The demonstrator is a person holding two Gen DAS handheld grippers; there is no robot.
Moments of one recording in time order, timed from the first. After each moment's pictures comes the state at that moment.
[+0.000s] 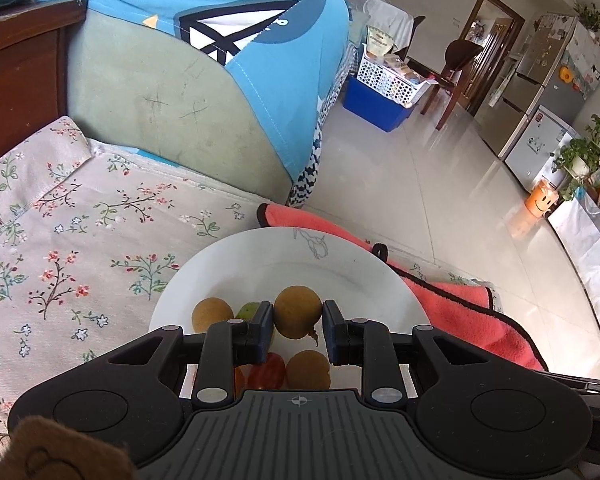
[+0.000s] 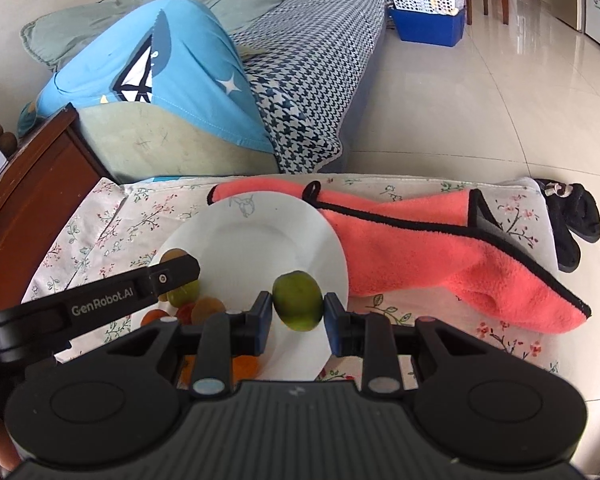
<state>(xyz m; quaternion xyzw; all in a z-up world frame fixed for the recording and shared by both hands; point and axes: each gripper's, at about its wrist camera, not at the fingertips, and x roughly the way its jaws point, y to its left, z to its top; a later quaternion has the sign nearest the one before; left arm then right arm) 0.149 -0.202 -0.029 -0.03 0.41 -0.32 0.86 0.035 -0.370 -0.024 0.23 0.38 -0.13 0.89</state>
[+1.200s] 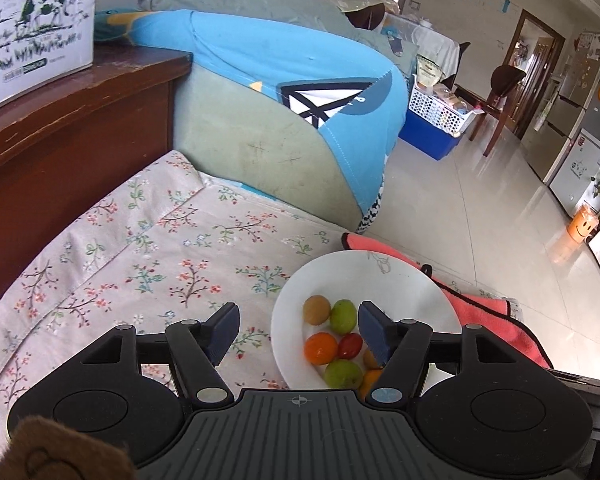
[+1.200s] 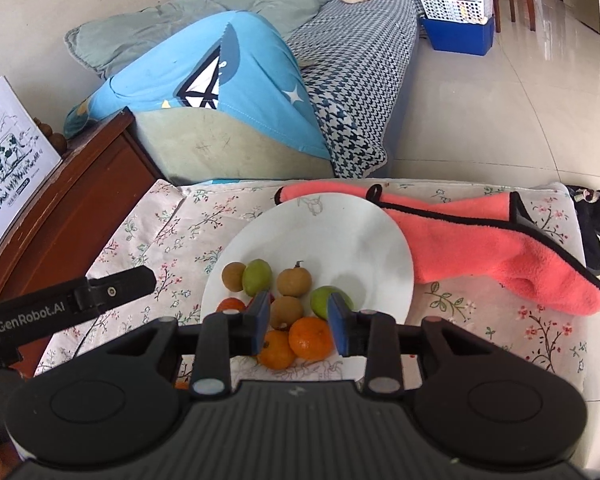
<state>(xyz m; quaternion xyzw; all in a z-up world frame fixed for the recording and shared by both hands) 0.110 -0.118 0.037 -0.02 0.39 -0.23 0.89 0.017 -0.330 0.005 0.23 0.35 -0.07 0.90</state>
